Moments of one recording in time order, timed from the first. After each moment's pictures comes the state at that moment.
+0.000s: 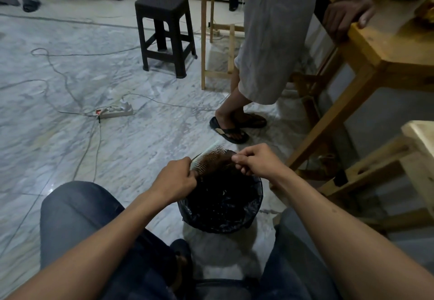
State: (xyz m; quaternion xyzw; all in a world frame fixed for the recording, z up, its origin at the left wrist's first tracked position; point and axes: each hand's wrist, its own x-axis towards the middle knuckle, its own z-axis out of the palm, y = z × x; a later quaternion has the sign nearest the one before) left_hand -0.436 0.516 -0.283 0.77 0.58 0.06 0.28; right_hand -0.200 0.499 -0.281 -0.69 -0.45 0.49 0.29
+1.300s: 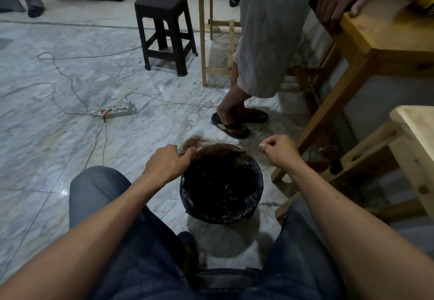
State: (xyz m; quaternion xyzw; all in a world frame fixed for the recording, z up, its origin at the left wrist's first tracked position) left_hand -0.439 0.527 -0.273 0.70 0.66 0.07 0.24; right_hand -0.151 0.488 -0.289 -0.81 -0.43 0.30 0.24
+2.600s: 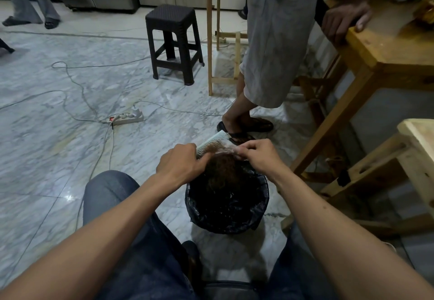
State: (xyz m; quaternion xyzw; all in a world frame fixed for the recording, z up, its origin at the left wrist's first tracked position) left_hand -0.425 0.530 -0.253 0.78 0.61 0.08 0.14; right_hand -0.211 0.501 -0.273 -0.71 -0.46 0.39 0.36
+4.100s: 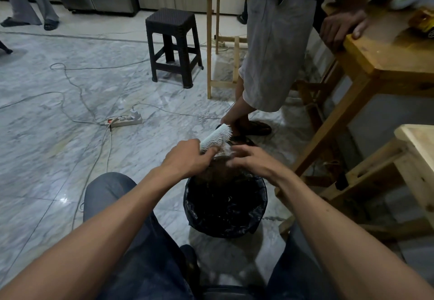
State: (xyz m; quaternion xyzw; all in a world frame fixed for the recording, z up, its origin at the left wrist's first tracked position) left_hand -0.414 0.541 -0.232 0.78 0.59 0.06 0.21; right_hand -0.207 0.501 -0.264 -0.65 -0.51 0.52 0.24
